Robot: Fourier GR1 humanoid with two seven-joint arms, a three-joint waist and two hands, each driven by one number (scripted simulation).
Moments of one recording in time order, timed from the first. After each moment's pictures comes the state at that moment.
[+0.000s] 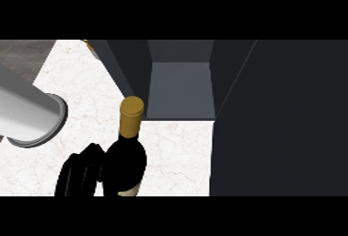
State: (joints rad) left arm 0.14 0.32 -0.42 -1.63 0.67 0.12 -0.55; right arm 0.09 -0.05 -0.01 -2.33 -0.19 0.23 0.37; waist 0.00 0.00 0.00
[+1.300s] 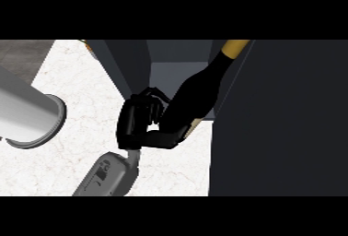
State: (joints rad) left arm -0.35 0.02 -0.39 -1.40 0.32 0.43 -0.26; right arm 0.09 -0.05 -0.03 -2.31 -0.19 0.25 0.34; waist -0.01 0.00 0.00
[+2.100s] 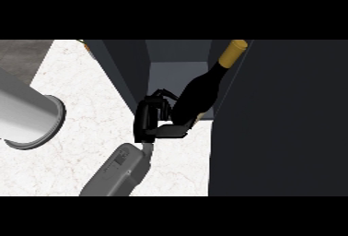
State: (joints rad) left arm -0.48 0.00 -0.45 -1.04 0.50 0.50 -0.45; right arm 0.09 -0.07 -0.09 -2.30 -0.25 0.29 0.32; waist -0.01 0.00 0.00
